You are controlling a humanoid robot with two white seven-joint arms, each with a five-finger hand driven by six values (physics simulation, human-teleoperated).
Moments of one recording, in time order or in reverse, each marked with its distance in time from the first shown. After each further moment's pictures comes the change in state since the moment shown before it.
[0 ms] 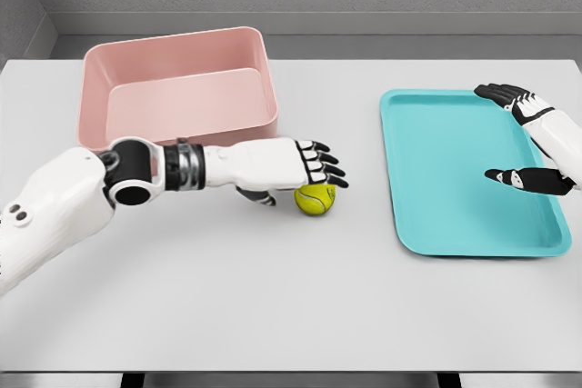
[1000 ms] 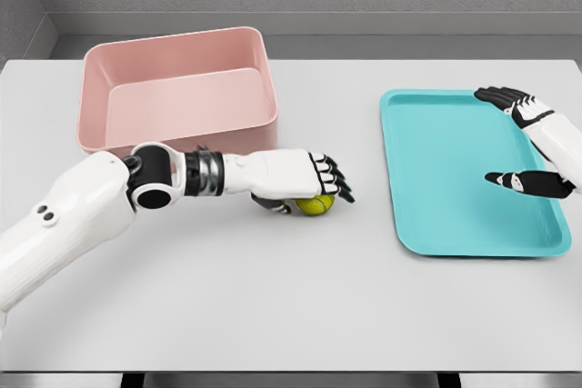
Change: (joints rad) left arm -0.003 -0.066 -0.022 0.067 -0.005 0.000 -0.039; right arm 0.014 -0.001 -0.003 -0.005 0.000 0.000 -0.001
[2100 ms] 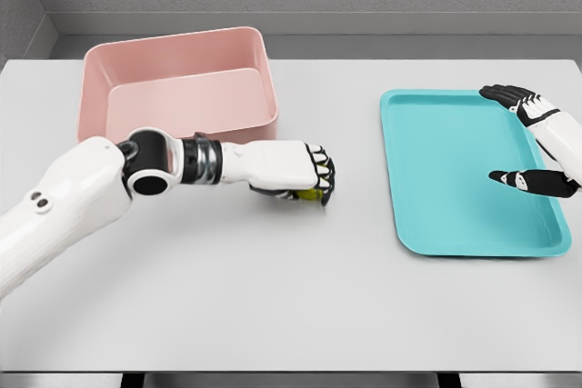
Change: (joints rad) left arm -0.055 0.012 -0.009 -0.002 0.012 -0.001 -0.051; right arm 0.002 0.000 -0.013 -0.001 -0.001 0.000 -0.002
